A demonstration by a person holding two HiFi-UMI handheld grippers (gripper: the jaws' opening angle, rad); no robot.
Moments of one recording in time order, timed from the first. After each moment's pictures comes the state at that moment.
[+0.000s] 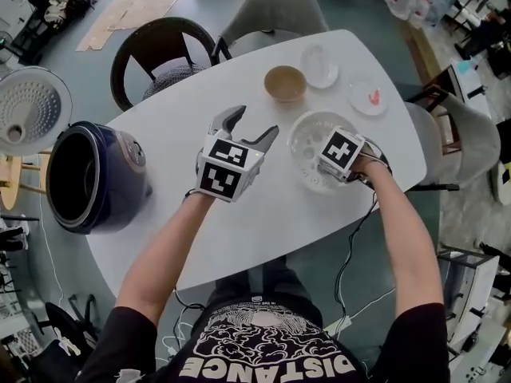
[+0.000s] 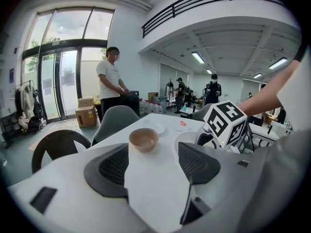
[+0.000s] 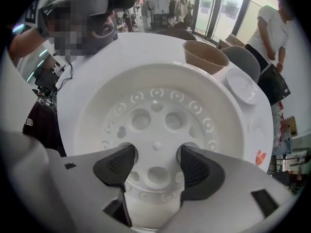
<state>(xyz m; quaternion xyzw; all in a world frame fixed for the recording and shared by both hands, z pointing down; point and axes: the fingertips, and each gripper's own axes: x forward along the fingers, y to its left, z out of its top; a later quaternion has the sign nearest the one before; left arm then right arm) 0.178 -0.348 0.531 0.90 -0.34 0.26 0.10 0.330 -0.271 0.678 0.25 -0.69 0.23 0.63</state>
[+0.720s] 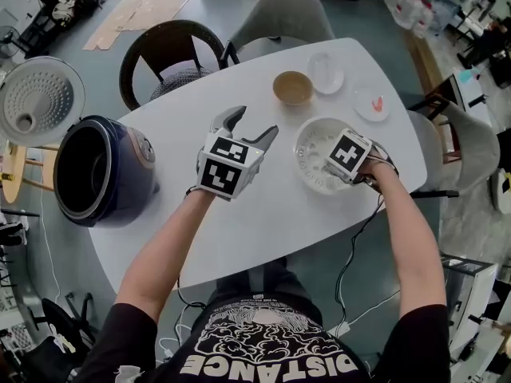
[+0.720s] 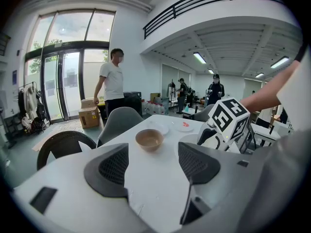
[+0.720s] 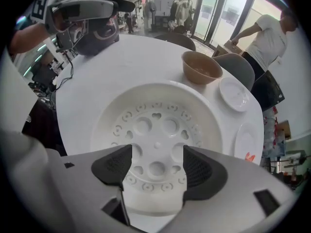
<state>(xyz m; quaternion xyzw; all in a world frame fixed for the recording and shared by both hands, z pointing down) 0.155 -0.348 0.520 0.90 -0.35 0.25 0.10 0.328 -0.272 0.656 0.27 -0.69 0.20 0.64</state>
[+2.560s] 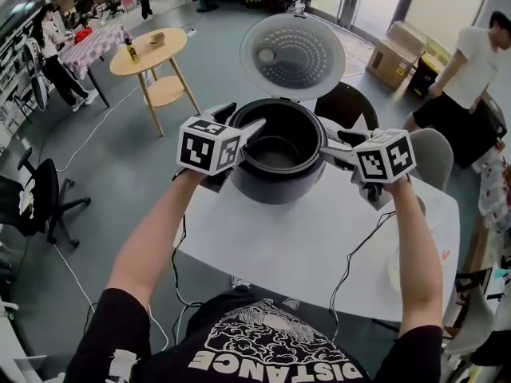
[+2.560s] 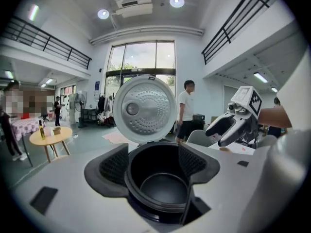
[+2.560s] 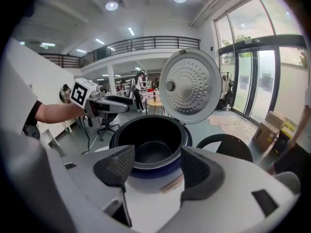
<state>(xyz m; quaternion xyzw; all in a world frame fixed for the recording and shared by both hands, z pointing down) -0.397 -0.207 0.336 0.72 -0.67 0.10 0.12 -0.235 -0.260 0.363 0.08 -0.94 0.06 0.31</state>
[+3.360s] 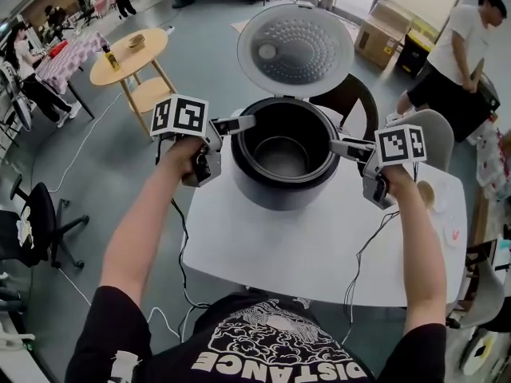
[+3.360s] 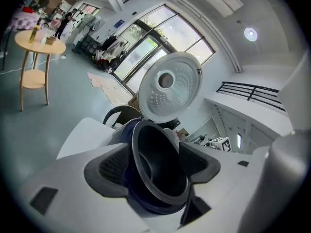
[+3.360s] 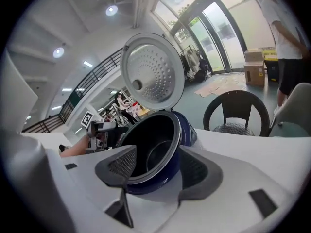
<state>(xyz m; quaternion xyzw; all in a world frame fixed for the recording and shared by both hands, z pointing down) -0.474 -0.225 0.385 0.74 -0.50 -0.04 0.45 -0.278 -0.286 0.398 0.13 -0.90 0.34 0.25</state>
